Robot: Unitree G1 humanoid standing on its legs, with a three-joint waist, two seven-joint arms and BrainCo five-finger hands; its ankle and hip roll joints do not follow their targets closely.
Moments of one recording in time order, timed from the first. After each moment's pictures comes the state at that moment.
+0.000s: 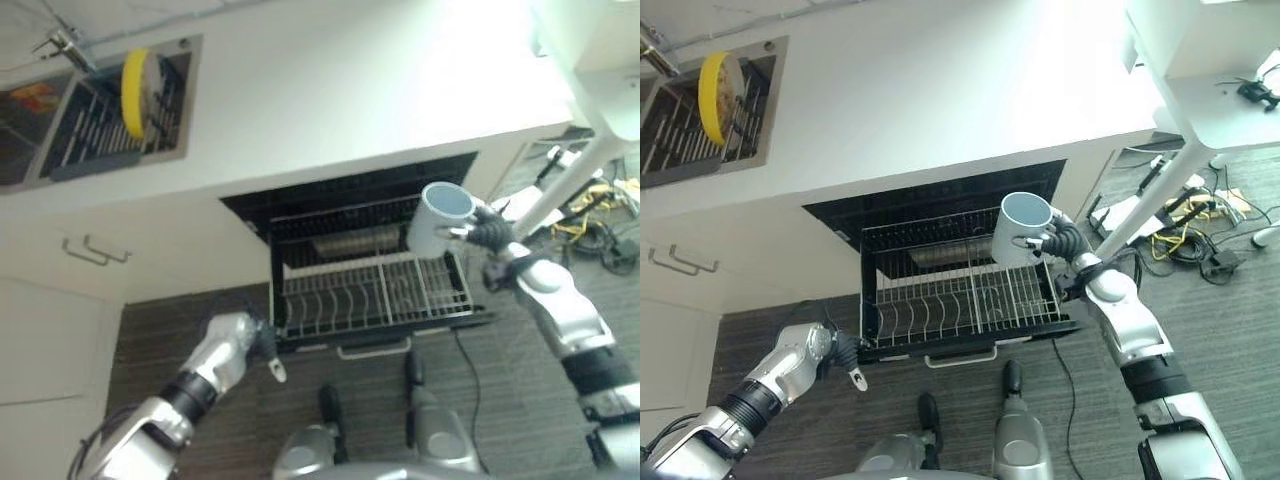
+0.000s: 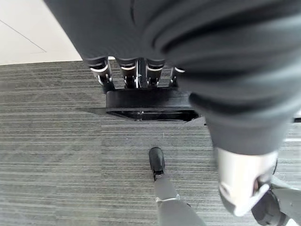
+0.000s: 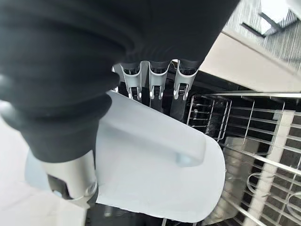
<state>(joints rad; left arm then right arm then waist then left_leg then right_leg) -0.29 0.55 -0.55 0.34 0.69 0.40 -0.81 -0.43 -0.62 0.19 0.21 0.30 0.21 0.10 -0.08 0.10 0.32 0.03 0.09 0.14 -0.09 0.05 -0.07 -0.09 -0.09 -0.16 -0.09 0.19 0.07</state>
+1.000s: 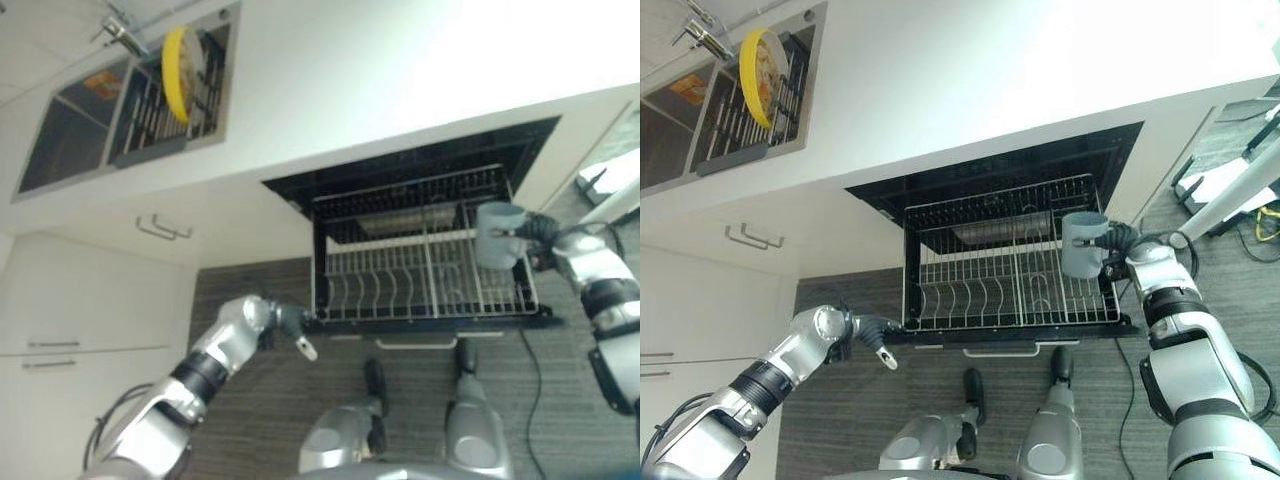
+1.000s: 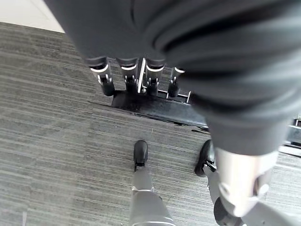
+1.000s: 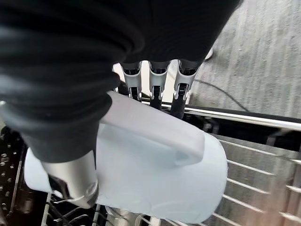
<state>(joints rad) -0.39 0.51 -0.55 0.40 0.37 0.31 -0.74 -0.88 -0.71 0.34 0.99 0.19 0.31 0.15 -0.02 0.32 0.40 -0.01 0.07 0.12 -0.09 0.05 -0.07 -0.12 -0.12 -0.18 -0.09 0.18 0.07</state>
